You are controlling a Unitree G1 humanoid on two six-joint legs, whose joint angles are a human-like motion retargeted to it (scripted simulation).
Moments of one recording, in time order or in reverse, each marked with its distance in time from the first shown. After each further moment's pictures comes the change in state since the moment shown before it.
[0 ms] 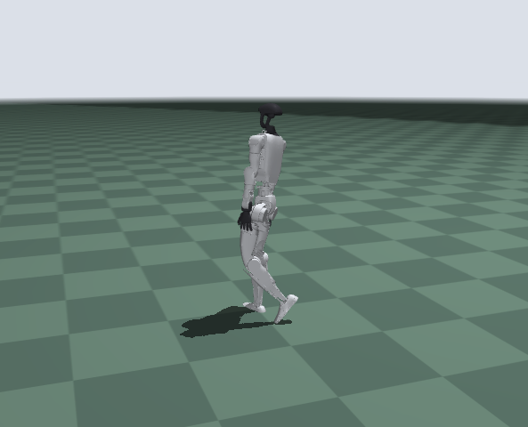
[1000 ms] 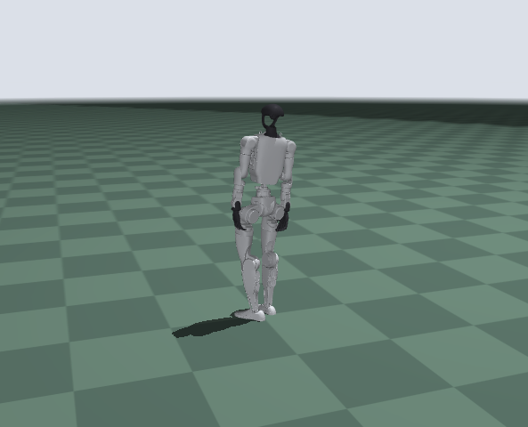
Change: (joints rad) left arm 0.010 -0.020 0.032 0.026 0.093 0.048 -0.118; right arm 0.168 0.007 -0.107 0.032 0.038 -0.011 -0.016; waist -0.036 0.070 -0.031; left_leg 0.057 -0.111 -0.136 -0.744 -0.252 -0.053; right_leg 0.093 0.185 0.328 -0.113 0.103 0.042
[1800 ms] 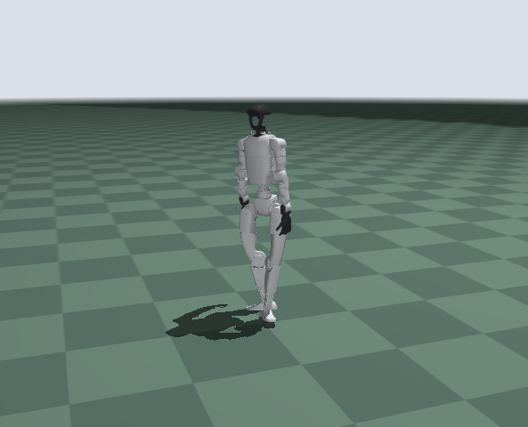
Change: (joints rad) left arm -0.050 0.054 0.016 0.023 -0.081 -0.066 0.111; right arm 0.070 -0.170 -0.130 0.146 0.061 0.020 -0.031; waist 0.078 -0.062 -0.001; left_leg -0.166 0.073 0.503 0.054 -0.136 -0.013; right_leg 0.139 -0.128 -0.742 -0.014 -0.099 0.149
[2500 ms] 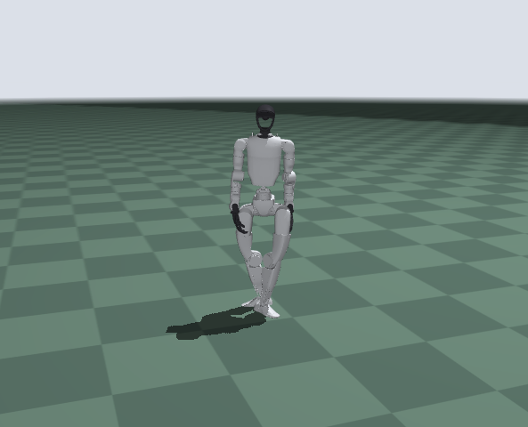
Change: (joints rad) left arm 0.116 -0.093 0.190 -0.002 -0.133 -0.100 0.155; right arm -0.219 0.196 0.234 -0.300 -0.029 -0.085 0.151; waist 0.232 -0.102 -0.036; left_leg 0.103 -0.108 0.053 -0.109 0.130 -0.026; right_leg 0.108 0.008 -0.357 0.012 0.029 0.121
